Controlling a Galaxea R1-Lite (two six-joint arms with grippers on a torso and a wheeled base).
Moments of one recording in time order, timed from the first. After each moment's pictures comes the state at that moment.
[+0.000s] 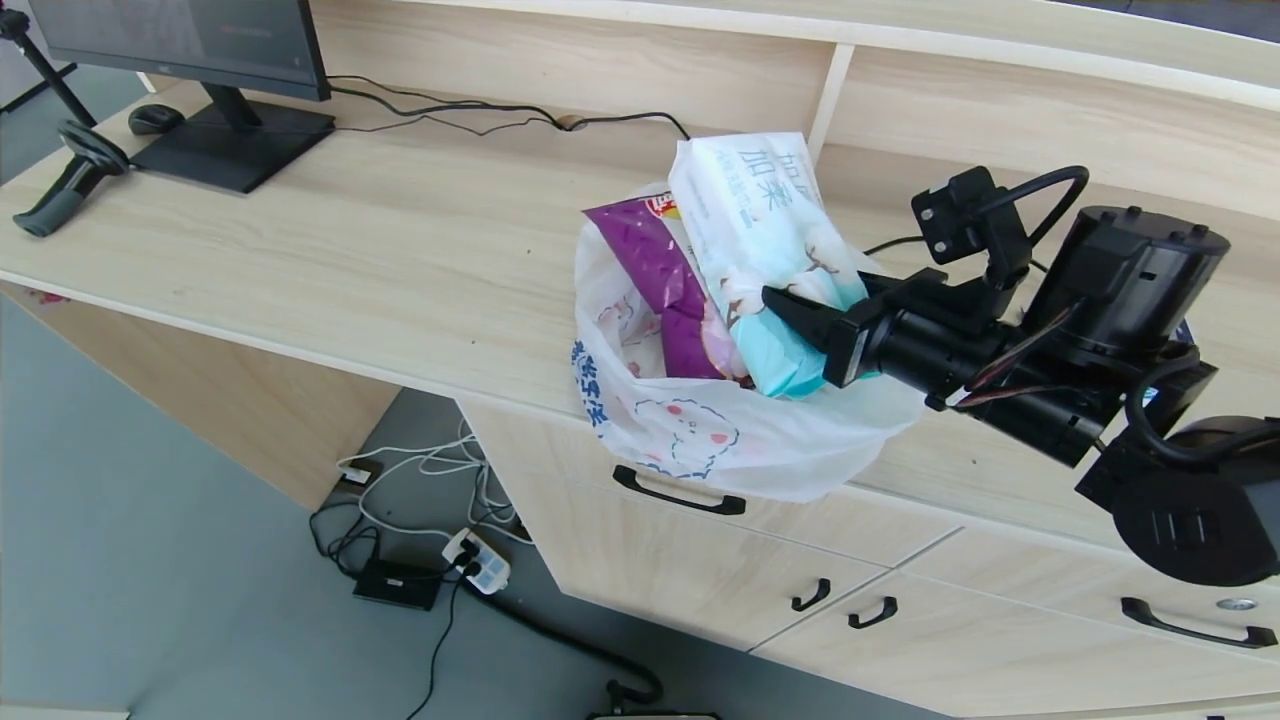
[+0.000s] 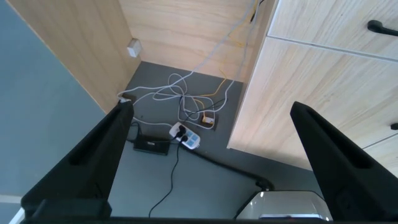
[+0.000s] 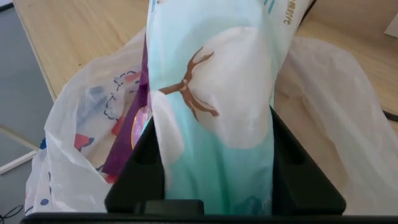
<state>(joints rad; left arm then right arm) 0.00 0.00 0.00 -0.02 0.00 0.09 0.48 1.75 -0.92 -0.95 0.17 -0.12</state>
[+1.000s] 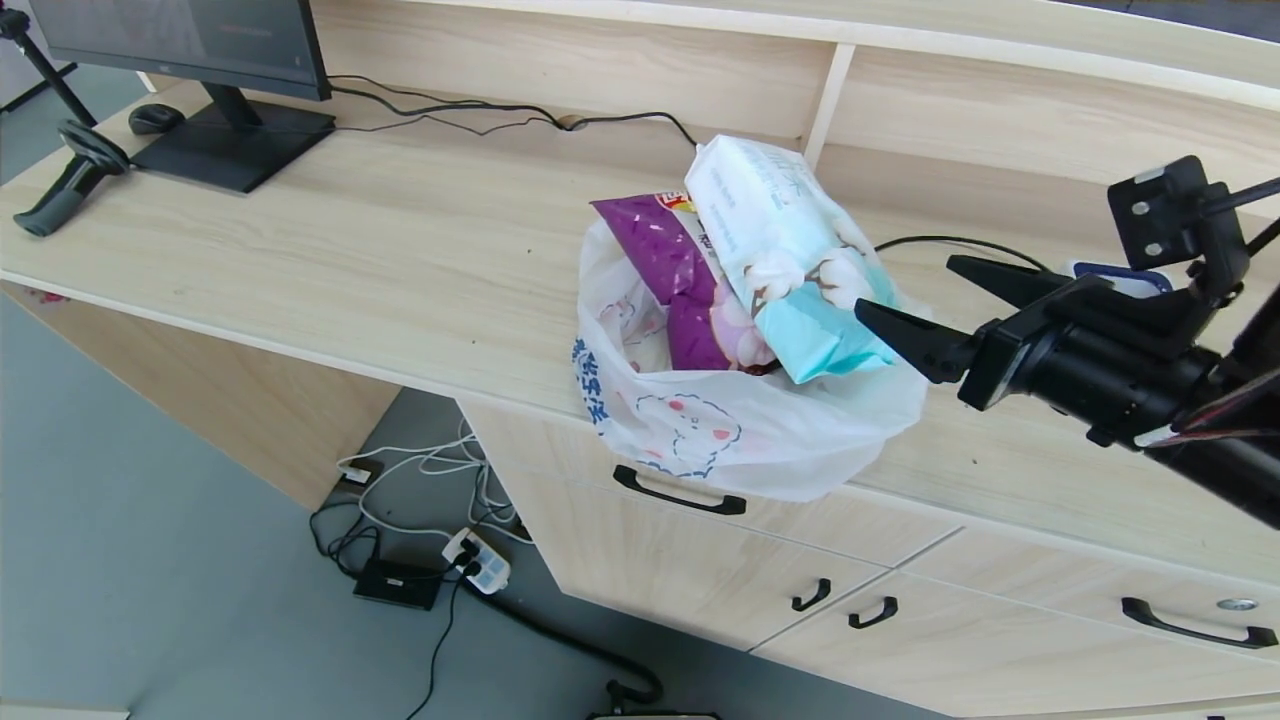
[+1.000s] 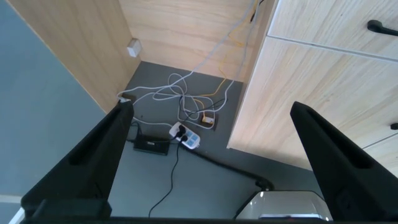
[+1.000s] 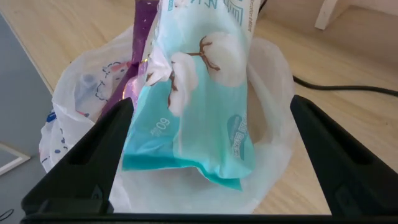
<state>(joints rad) 0.00 0.00 0.00 -0.02 0.00 0.09 0.38 1.49 -0.68 -0.95 0.16 -0.11</state>
